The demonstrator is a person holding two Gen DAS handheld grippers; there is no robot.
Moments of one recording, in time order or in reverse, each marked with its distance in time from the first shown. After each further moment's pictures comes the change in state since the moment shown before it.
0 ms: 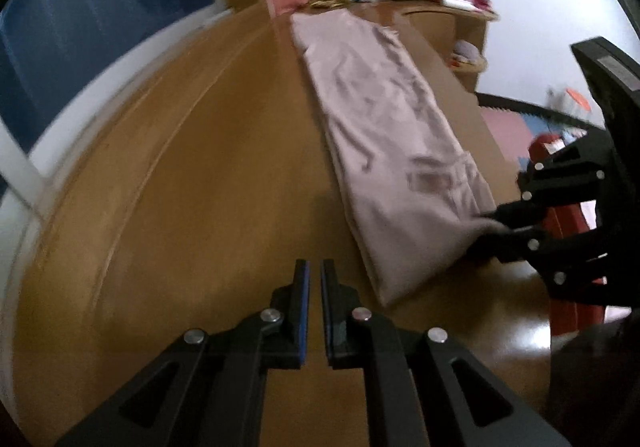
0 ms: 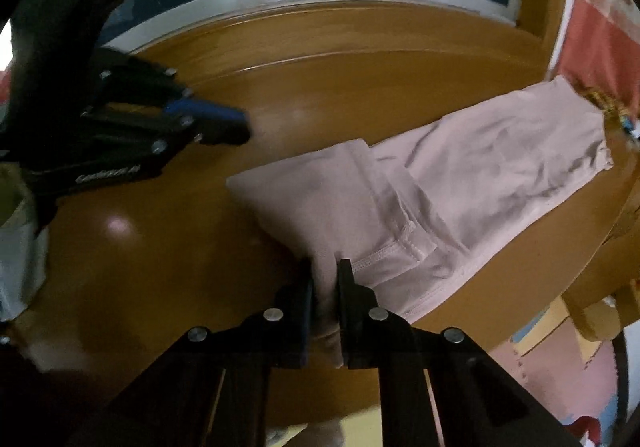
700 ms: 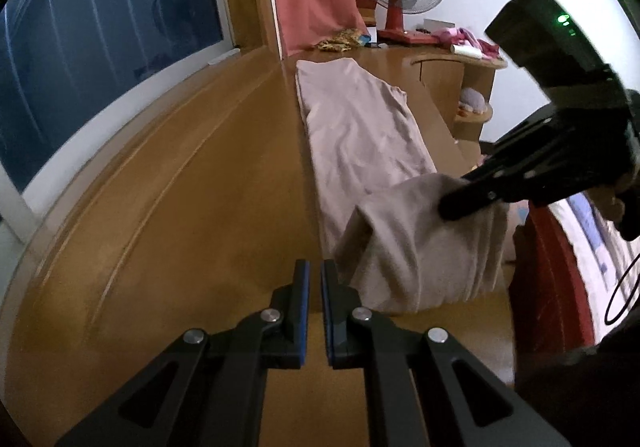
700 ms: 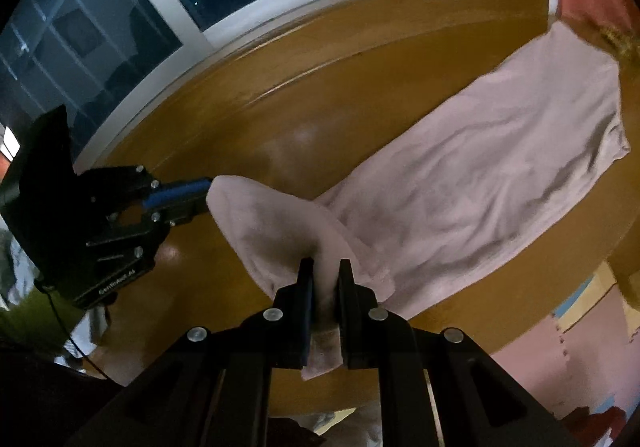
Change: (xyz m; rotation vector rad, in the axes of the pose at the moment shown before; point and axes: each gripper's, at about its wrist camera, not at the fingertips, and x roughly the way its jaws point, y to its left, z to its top) left arm 0.013 -0.006 0.061 -0.115 -0.129 -0.005; right arm -0.018 -0.114 0.066 0.173 0.110 0.244
